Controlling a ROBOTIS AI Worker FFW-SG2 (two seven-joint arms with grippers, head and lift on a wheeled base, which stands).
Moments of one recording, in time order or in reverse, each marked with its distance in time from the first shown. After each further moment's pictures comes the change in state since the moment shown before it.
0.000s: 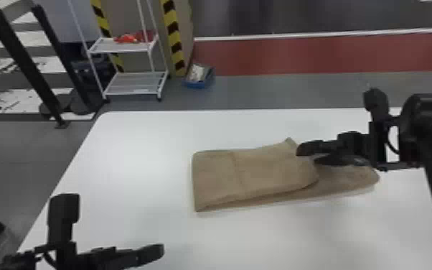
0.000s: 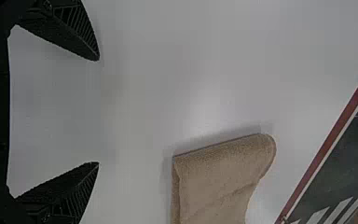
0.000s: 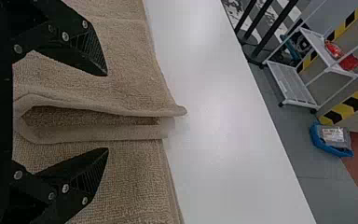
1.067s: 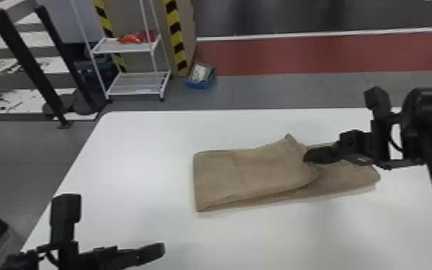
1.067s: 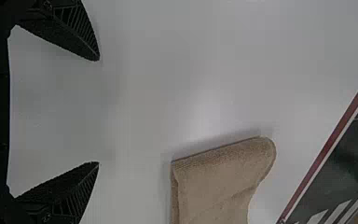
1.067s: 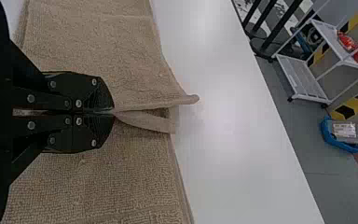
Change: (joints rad) left arm -0.006 0.000 0.008 0.019 0.000 -0.013 0.000; right arm -0.015 0.000 0.013 -0.010 0.007 0.052 -0.001
